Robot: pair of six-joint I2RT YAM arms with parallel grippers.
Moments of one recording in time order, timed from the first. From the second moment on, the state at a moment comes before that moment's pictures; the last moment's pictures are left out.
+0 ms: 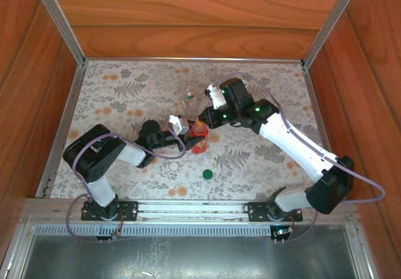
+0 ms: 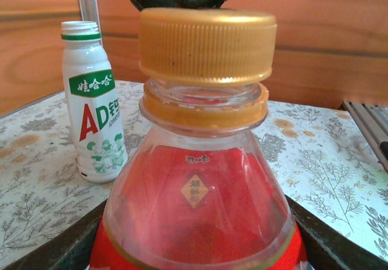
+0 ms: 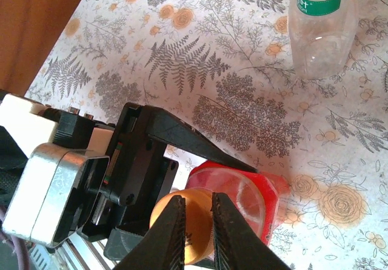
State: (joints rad) left arm -0.68 1.73 0.47 1.24 0.64 -0.02; right arm 0.72 1.39 1.28 -0.70 -0.31 0.26
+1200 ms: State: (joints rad) left arm -0.68 1.74 0.47 1.24 0.66 -0.02; right arm 0.70 1.42 1.32 -0.73 -0.35 0.24
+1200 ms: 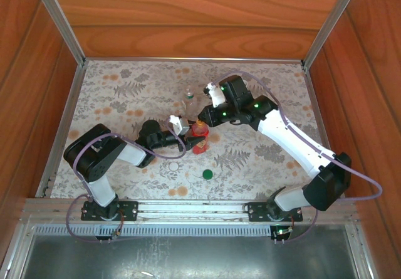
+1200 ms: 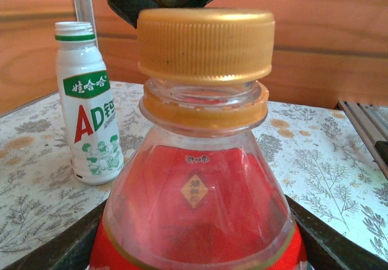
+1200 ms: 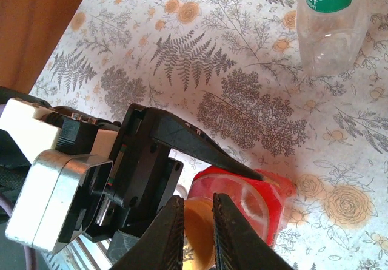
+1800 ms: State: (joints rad) left arm -0.68 1.74 0.47 1.25 0.66 -0.02; right arm 0.69 1.37 1.28 -0.76 -0.39 0.26
